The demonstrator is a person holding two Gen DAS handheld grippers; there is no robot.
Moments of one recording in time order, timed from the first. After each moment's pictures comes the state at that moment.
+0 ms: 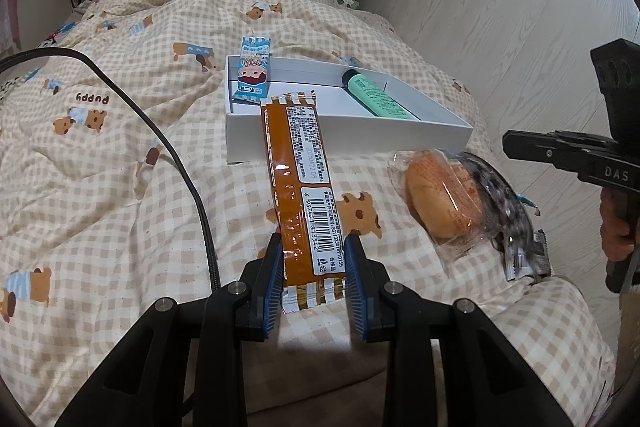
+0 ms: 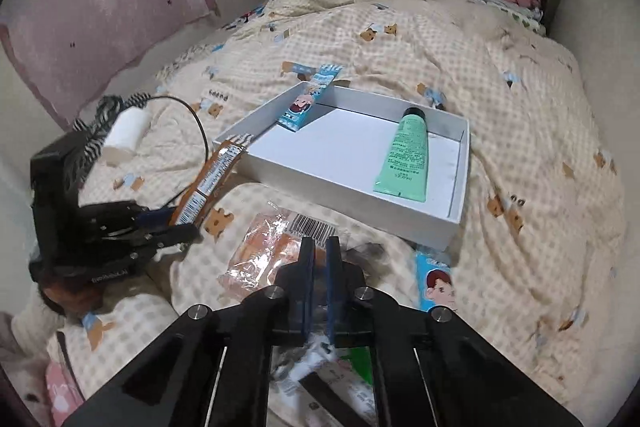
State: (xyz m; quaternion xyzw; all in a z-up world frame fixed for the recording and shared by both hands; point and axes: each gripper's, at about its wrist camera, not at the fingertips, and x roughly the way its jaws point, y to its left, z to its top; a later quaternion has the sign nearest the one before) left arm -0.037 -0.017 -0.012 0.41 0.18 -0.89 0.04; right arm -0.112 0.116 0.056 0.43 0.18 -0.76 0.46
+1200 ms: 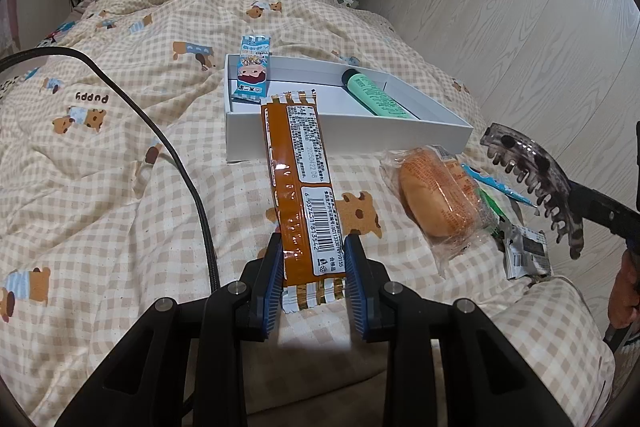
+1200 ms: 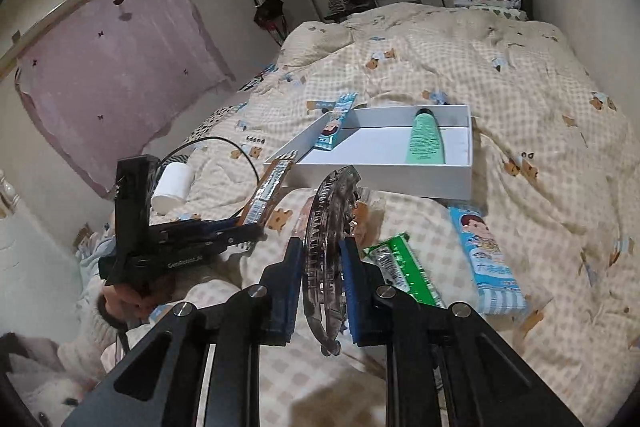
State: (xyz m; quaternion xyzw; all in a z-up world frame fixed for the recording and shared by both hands) left arm -0.038 -0.017 -0.013 0.41 0.18 -0.89 0.04; right arm -0.063 0.177 0.061 0.40 0.04 -0.77 0.50
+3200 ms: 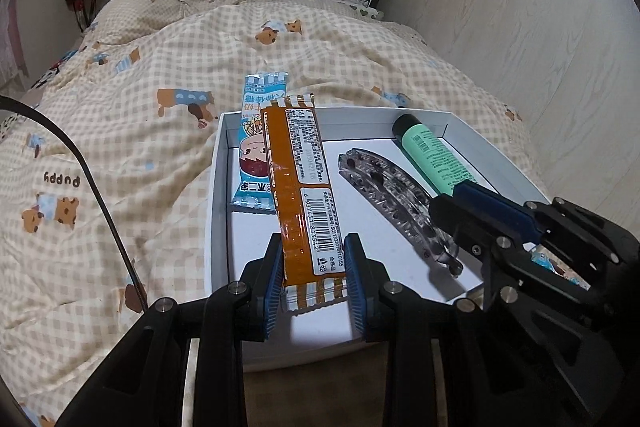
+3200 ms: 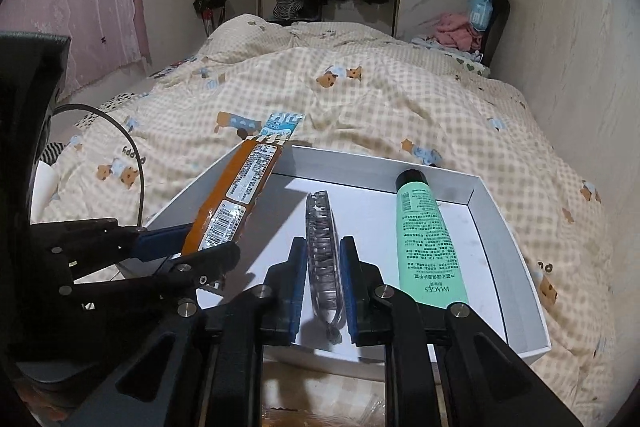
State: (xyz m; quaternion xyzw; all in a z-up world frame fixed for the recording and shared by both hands) left arm -0.157 -0.055 -0.029 0.40 0.14 -0.90 0.08; right arm -0.123 0.004 -0.013 0.31 0.17 -0.87 0.35
